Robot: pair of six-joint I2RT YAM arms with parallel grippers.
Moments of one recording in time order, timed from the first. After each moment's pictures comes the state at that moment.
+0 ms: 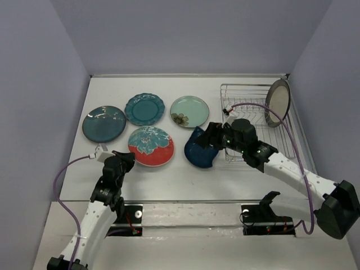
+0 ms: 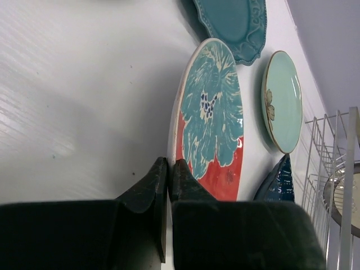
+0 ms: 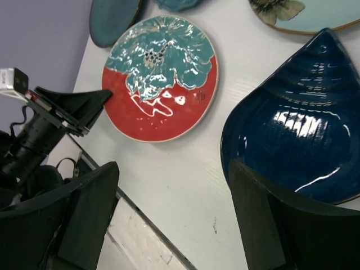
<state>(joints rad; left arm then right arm) -0.23 0.37 0.08 -0.11 -0.23 -1.03 0.65 1.07 0.73 -0.02 -0.19 0.69</state>
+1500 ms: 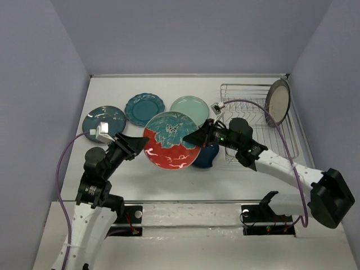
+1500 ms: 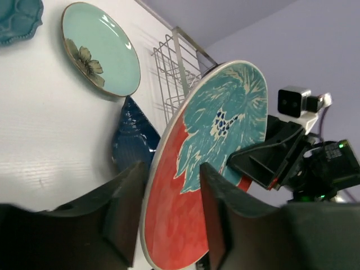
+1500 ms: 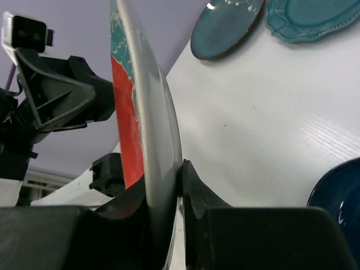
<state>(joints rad) -0.22 0.36 0.46 -0.21 0.30 -0.98 0.70 1.24 0.70 0.45 -0.40 0.81</state>
